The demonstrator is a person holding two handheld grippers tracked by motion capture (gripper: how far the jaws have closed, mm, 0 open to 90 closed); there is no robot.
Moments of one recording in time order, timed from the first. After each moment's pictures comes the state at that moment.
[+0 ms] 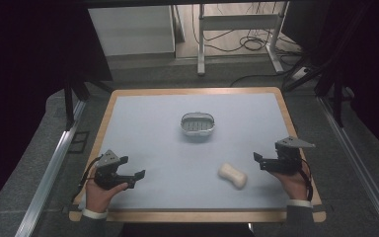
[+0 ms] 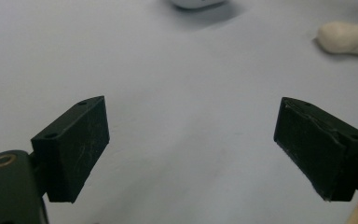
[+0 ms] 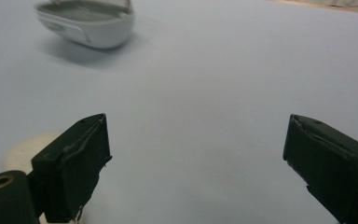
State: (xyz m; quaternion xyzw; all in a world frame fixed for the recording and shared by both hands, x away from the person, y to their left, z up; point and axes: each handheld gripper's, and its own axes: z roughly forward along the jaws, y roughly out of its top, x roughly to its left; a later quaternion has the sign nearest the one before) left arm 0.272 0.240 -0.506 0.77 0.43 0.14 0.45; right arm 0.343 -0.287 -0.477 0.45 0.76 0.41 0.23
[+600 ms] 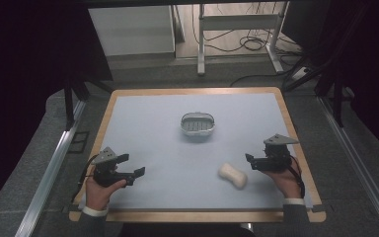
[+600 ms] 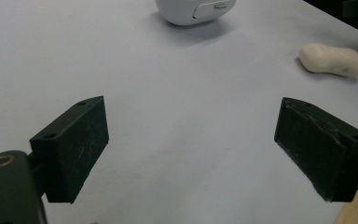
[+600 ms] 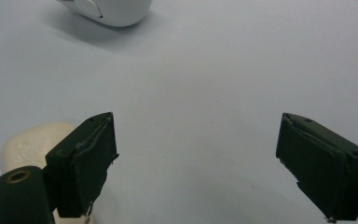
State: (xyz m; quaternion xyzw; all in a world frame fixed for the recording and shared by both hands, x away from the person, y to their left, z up) left arm 0.278 0.247 -0.502 0.76 0.43 0.14 0.47; right arm 0.351 -0.262 -0.480 0.42 0.80 0.36 0.23
